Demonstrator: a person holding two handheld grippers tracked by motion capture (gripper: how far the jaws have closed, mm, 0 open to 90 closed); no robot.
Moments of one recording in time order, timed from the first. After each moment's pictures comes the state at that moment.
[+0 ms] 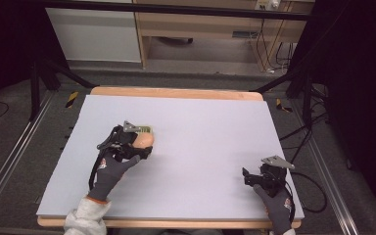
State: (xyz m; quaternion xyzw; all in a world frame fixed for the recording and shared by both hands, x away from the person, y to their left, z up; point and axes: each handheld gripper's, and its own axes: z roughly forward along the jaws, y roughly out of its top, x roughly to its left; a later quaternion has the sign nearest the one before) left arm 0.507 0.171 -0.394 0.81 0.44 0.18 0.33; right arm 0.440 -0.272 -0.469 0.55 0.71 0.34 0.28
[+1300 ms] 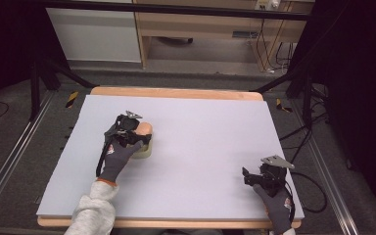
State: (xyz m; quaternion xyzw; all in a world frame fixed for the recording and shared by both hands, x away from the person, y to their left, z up) left arm 0.560 0.171 -0.415 0.80 0.49 0.19 0.30; right arm 0.441 -0.272 -0.469 0.55 0.71 0.34 0.28
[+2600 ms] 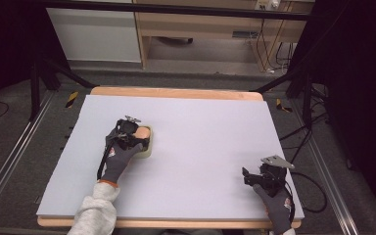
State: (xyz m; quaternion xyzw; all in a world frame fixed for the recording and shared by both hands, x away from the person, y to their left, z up) left arm 0.569 0.177 -0.446 0.79 0.51 0.19 0.28; right arm 0.441 -0.272 -0.469 0.55 0.71 0.34 0.28
